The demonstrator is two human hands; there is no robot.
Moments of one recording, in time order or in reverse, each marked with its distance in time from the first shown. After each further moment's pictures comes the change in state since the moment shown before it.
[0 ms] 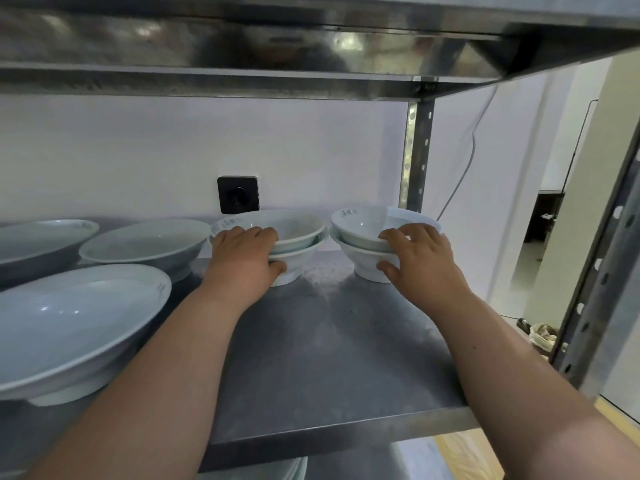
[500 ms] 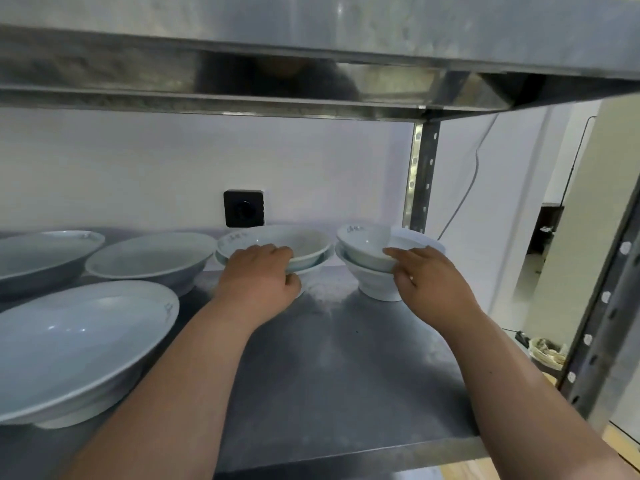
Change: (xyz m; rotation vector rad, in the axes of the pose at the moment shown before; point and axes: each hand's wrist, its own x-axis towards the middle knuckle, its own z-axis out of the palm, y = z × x) left_hand 0.003 0.010 -0.013 -0.030 -0.126 0.024; right_hand 0.004 -0.001 -0.015 0.201 0.018 -0.006
